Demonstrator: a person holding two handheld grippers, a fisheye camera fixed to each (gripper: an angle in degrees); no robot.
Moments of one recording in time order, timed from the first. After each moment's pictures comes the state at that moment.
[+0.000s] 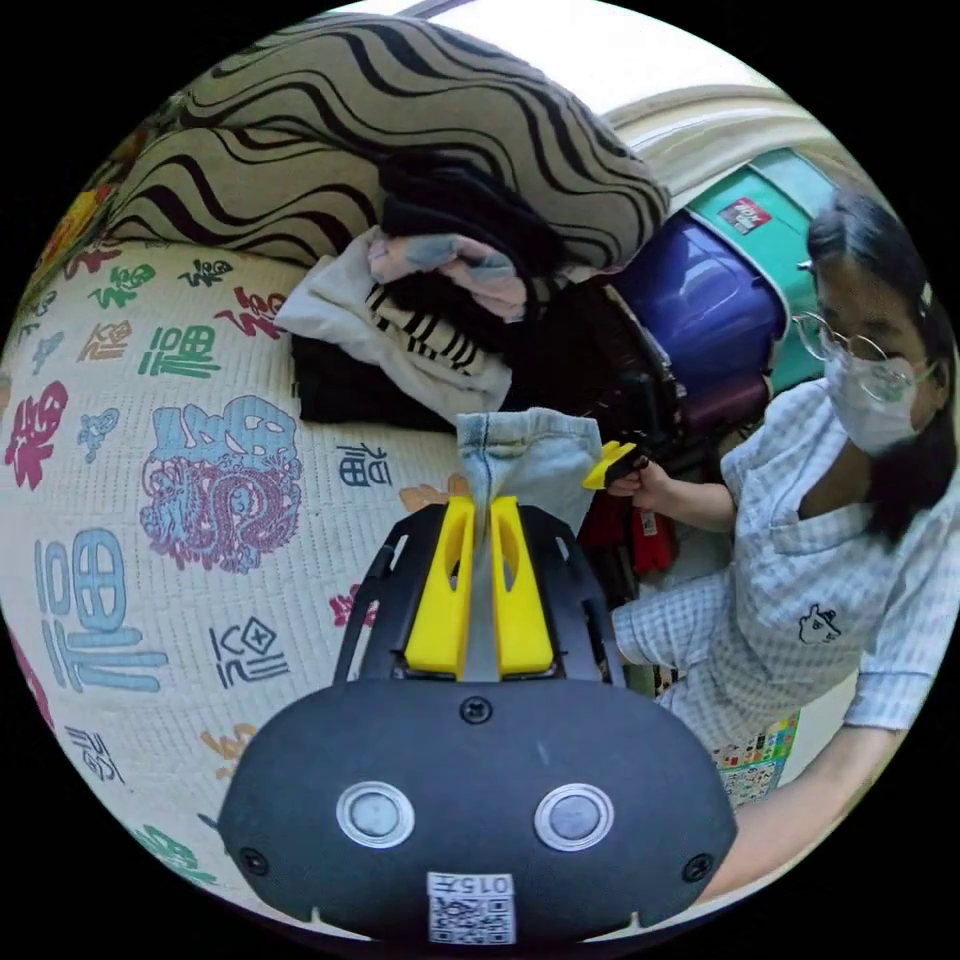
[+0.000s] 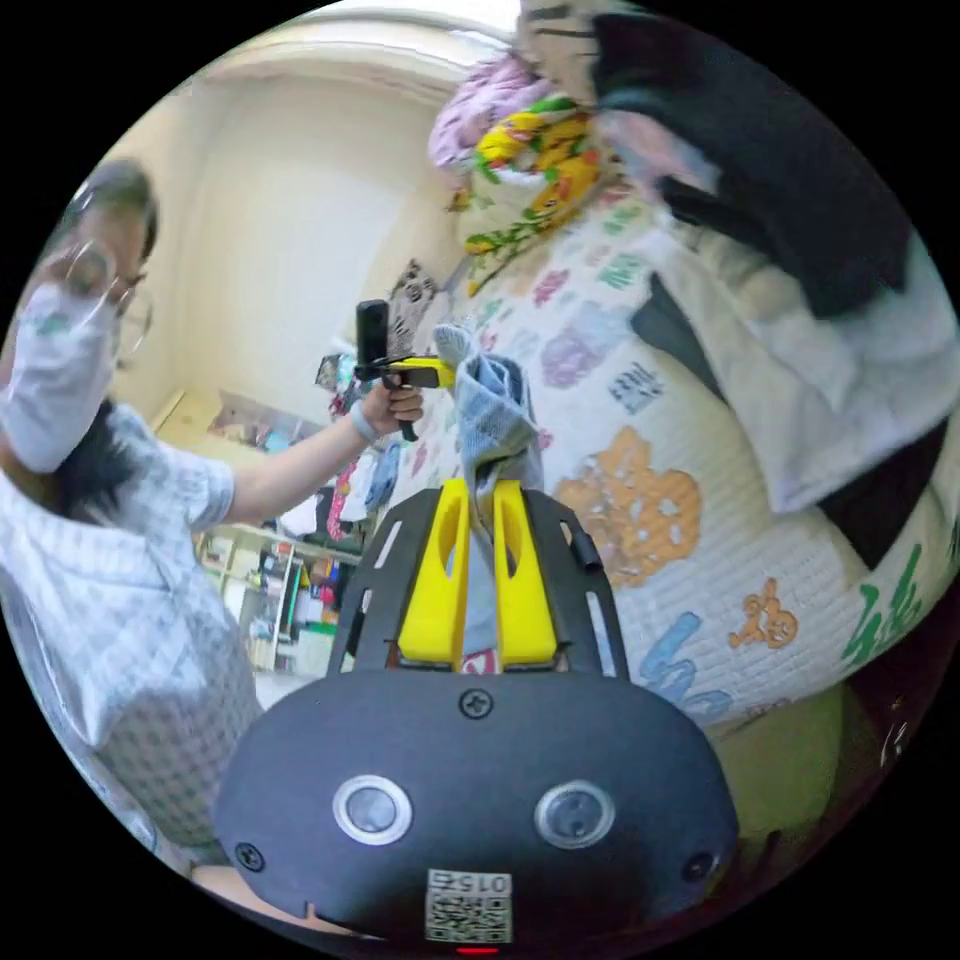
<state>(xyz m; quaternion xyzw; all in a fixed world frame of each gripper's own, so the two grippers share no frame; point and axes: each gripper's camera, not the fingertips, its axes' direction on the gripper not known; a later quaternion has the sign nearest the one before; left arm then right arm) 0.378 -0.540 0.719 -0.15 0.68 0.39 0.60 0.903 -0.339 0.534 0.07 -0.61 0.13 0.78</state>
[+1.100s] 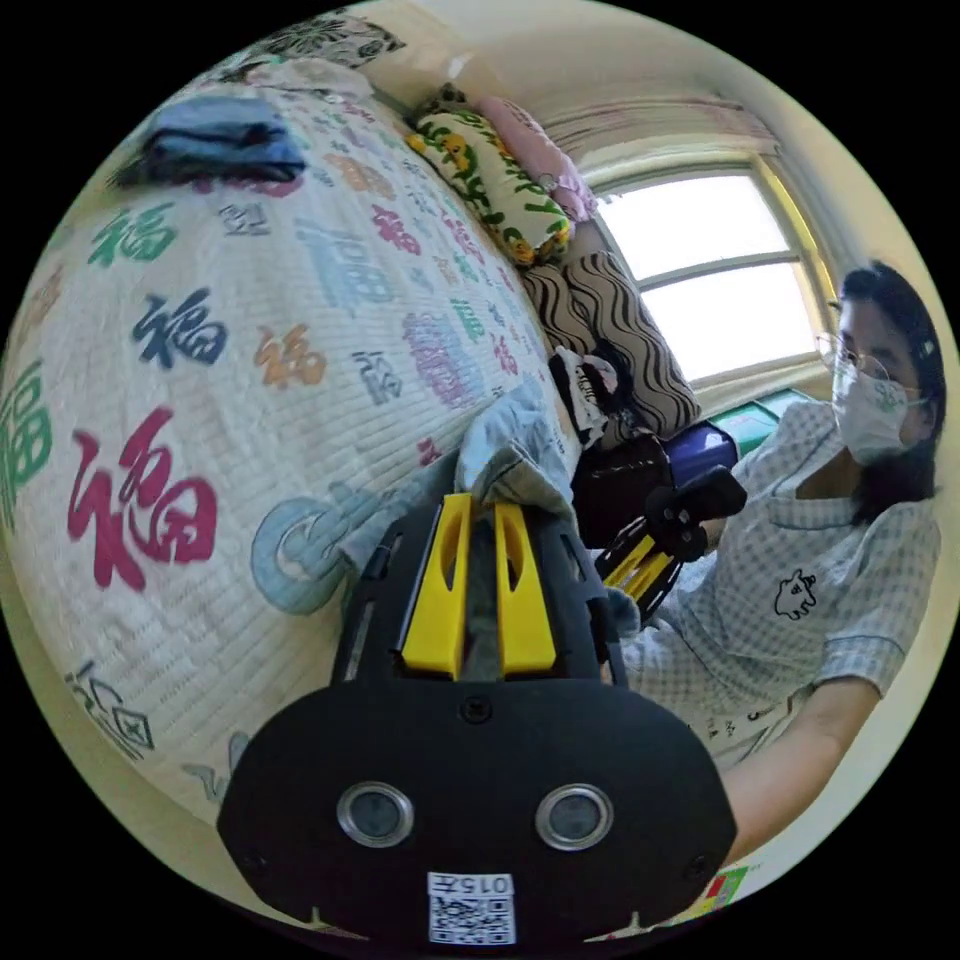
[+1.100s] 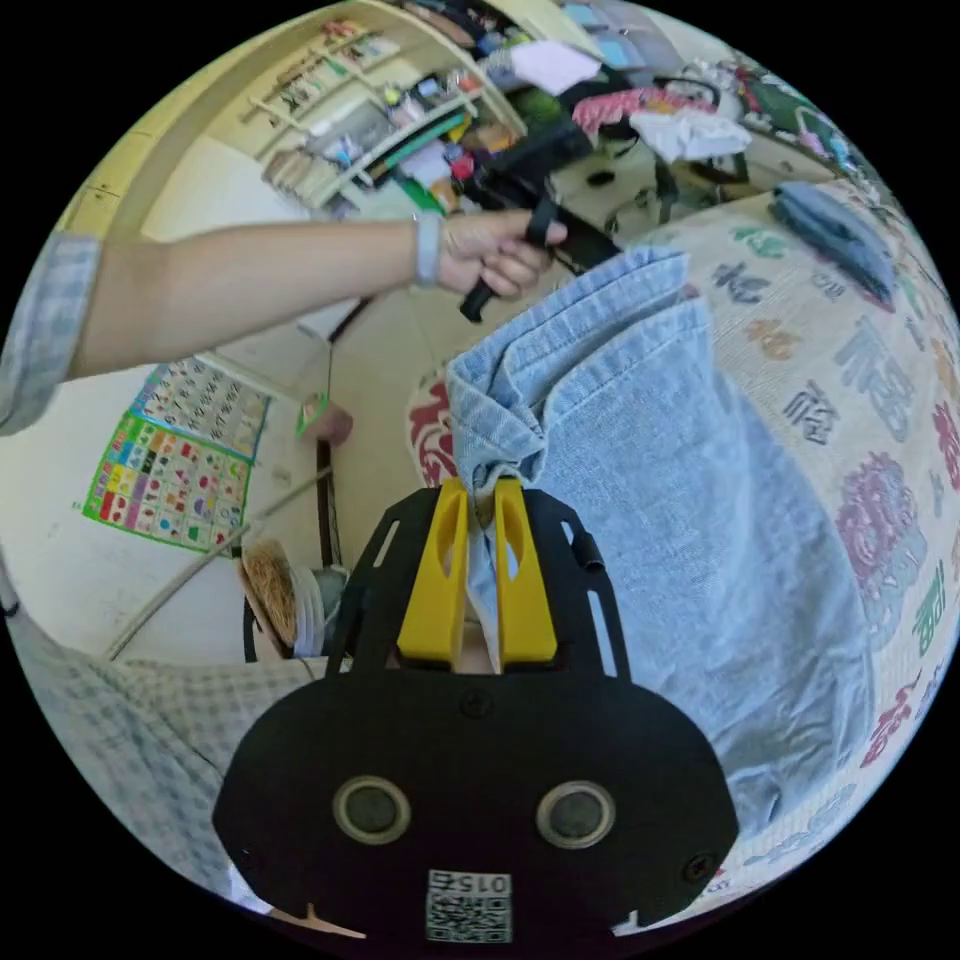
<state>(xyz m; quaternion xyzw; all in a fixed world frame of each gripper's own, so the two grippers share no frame) -0.409 -0.002 0.565 -0.15 0.62 -0.09 0.76 -0.024 -0.285 0.165 -0.04 -0.51 -0.55 0.66</state>
